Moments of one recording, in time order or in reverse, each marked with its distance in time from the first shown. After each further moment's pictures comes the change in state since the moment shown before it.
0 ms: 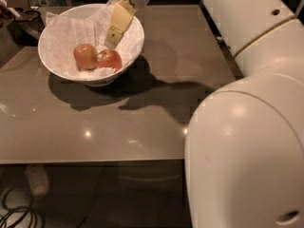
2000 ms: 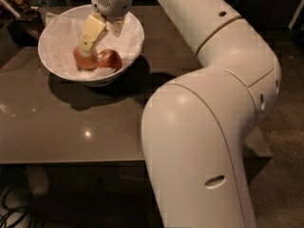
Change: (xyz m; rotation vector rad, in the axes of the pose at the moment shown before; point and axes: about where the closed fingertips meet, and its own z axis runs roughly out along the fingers) arm -0.031 -0.001 0.064 -0.076 0.076 0.259
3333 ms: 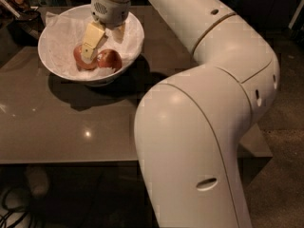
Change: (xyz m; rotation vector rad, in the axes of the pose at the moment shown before) arm 0.011 -0.002 0.018 0.021 0.079 0.045
